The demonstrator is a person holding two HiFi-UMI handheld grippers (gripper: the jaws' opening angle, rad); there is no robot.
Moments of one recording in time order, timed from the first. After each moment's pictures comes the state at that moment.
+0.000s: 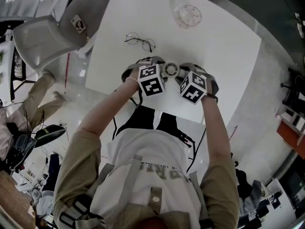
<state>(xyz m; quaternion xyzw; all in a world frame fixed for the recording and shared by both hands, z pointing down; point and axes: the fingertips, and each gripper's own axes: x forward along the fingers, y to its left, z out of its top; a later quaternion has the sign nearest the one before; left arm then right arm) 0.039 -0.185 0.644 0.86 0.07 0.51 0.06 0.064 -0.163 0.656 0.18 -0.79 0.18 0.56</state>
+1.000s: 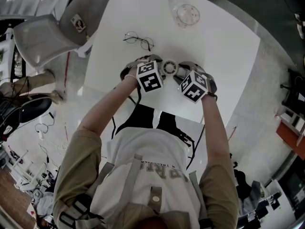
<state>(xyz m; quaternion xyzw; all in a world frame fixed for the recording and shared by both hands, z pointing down) 0.036 -0.187 0.653 0.85 0.06 0.52 0.08 0.065 -0.166 0.656 0.21 -0.80 0.19 0.52</state>
